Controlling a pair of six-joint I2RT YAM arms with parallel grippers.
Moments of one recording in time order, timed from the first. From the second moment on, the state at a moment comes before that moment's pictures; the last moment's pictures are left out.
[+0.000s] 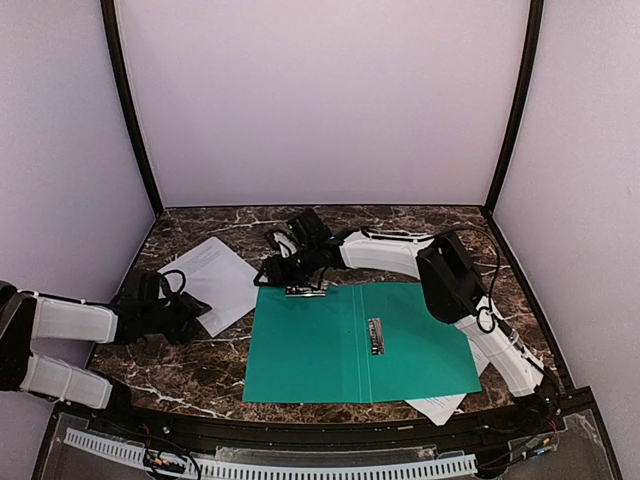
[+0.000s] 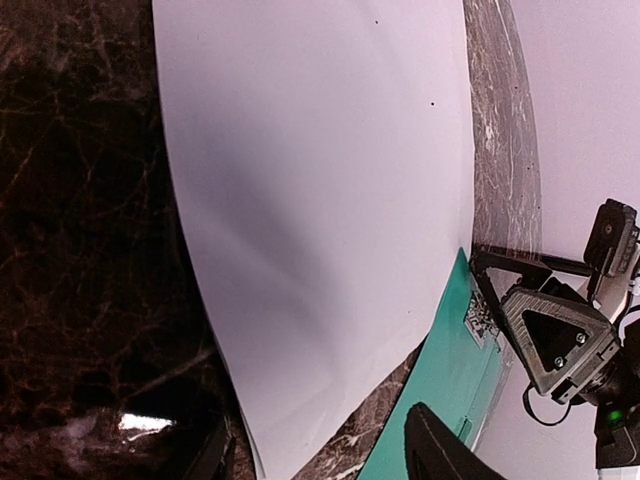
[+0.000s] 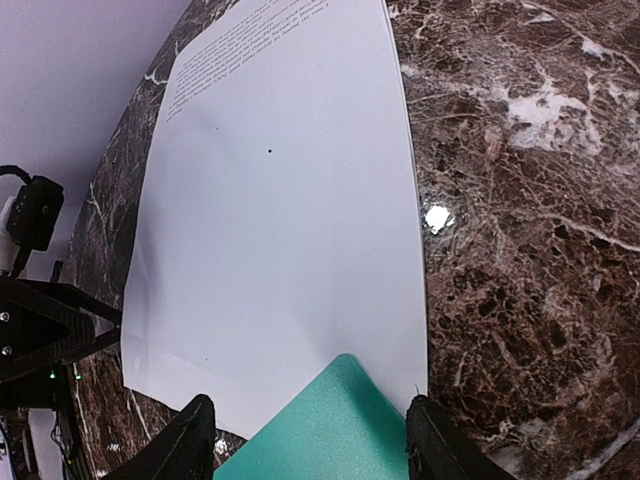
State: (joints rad) left arm -0.23 1.22 0.29 0.15 0.27 -1.14; right arm 0.85 2.63 2.22 -0.35 -0.50 0.45
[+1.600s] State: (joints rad) left arm -0.23 1.27 0.29 0.32 0.29 -1.15; right arm 0.85 2.63 2.21 -0.33 -0.50 0.45
